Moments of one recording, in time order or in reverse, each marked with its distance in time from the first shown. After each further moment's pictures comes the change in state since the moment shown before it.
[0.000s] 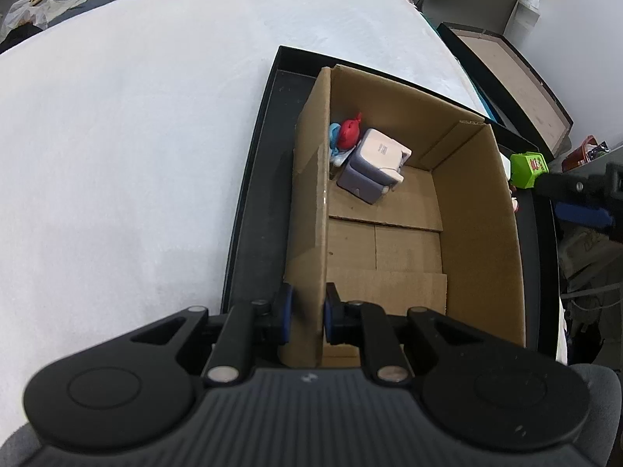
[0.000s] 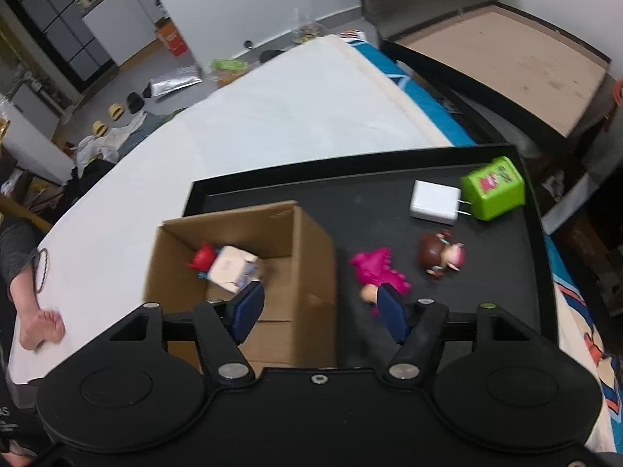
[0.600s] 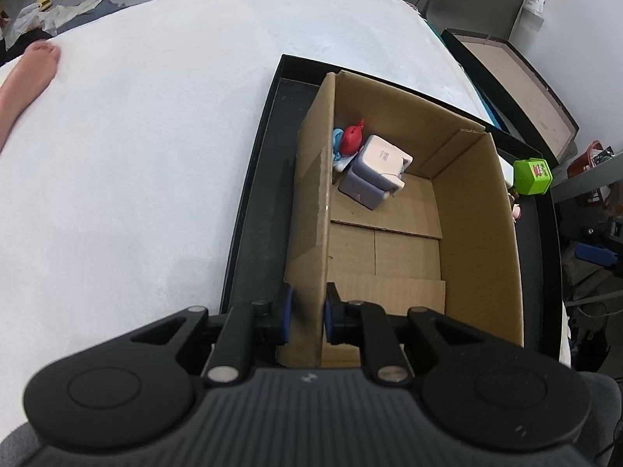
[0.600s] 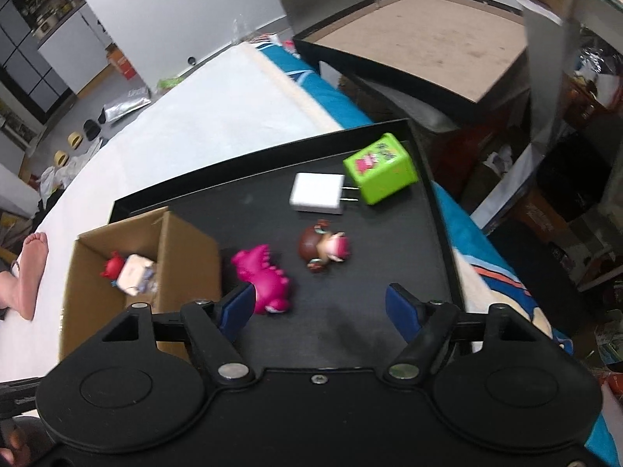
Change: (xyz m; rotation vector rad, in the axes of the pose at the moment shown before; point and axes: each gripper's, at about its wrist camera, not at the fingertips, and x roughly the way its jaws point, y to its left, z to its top) left arm -0.006 -0.007 -0.003 -0.007 -0.021 0.030; right arm -0.003 -0.095 -0.017 0.097 -0.036 -0.079
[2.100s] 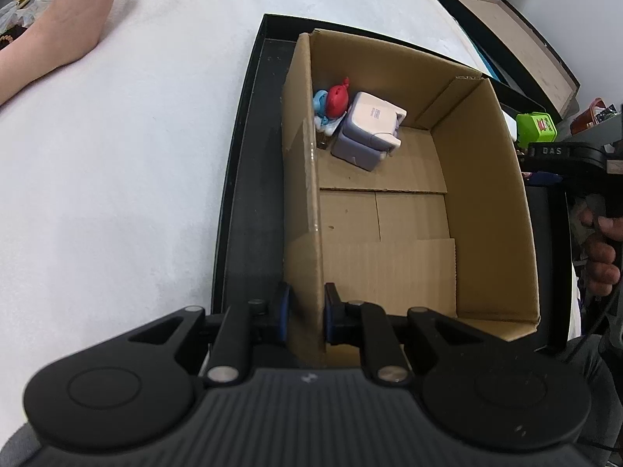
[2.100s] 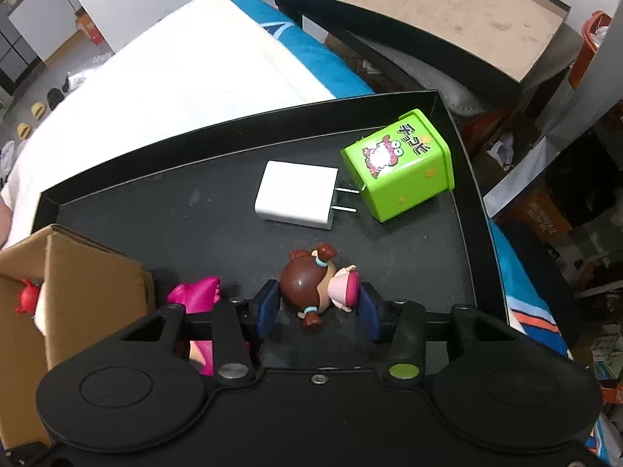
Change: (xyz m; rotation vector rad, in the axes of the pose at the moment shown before) left arm 0.017 -0.007 0.001 0.070 0.119 0.011; right arm 0.096 0.010 0.026 -0.028 0.105 -0.094
